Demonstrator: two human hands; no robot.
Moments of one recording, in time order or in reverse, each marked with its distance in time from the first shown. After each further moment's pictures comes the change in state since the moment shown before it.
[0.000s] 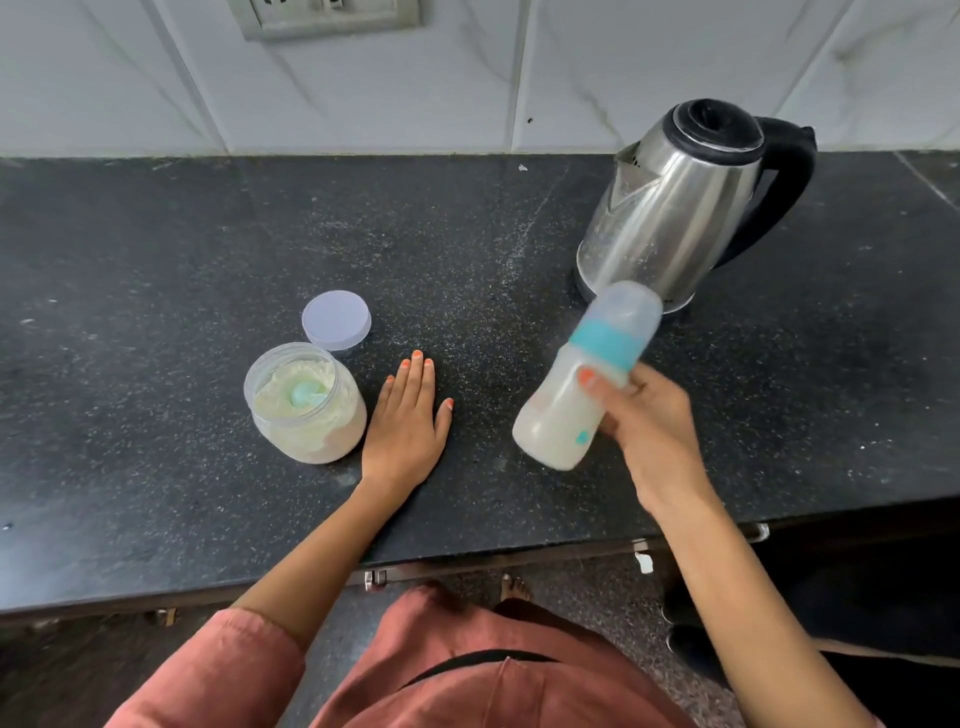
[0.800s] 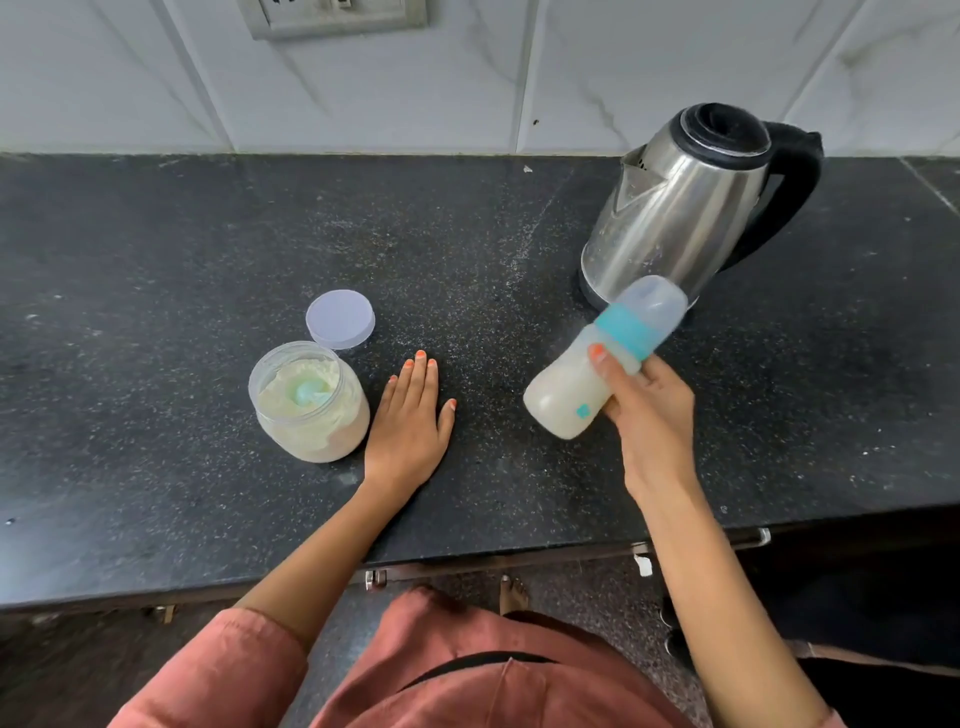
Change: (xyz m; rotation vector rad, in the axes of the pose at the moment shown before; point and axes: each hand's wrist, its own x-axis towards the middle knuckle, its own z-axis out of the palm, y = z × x) left_hand 0.001 0.000 0.000 -0.010 0.006 0.001; right_hand 0.011 0.007 0.006 0.080 0.176 -0.042
